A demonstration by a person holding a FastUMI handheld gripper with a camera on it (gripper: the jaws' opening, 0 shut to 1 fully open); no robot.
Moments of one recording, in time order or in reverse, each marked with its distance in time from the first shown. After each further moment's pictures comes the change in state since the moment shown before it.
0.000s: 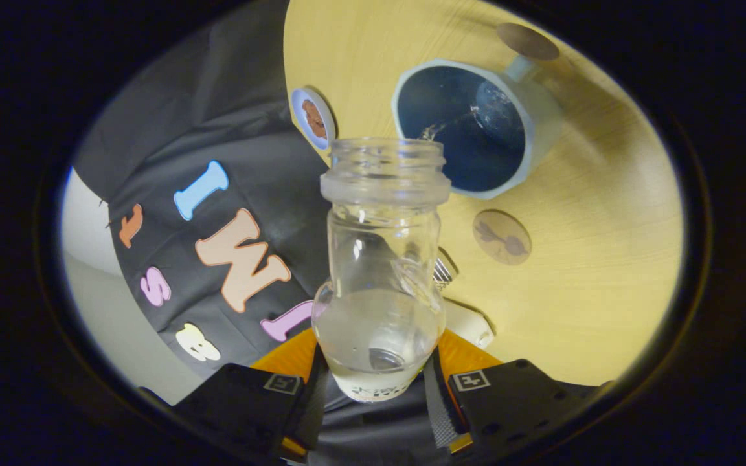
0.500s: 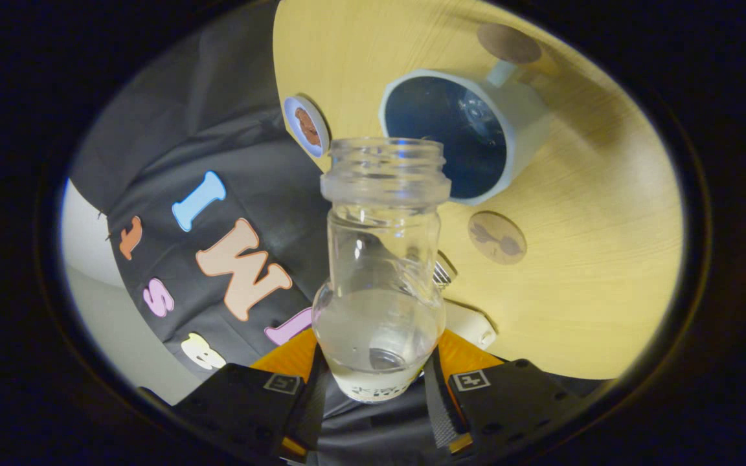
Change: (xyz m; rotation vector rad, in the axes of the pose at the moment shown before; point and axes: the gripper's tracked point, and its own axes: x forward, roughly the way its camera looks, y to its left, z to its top) arm -0.006 -0.002 0.009 0.039 -0.016 -0.004
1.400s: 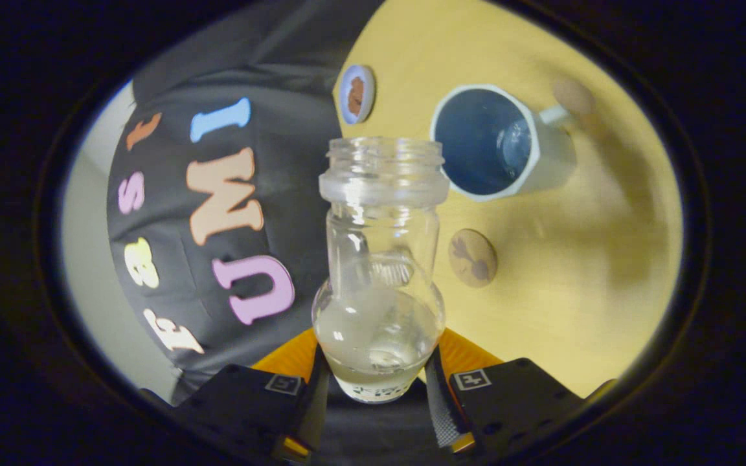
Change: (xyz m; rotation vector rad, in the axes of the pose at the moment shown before) arm -0.014 -0.047 -0.022 -0.576 0.027 -0.109
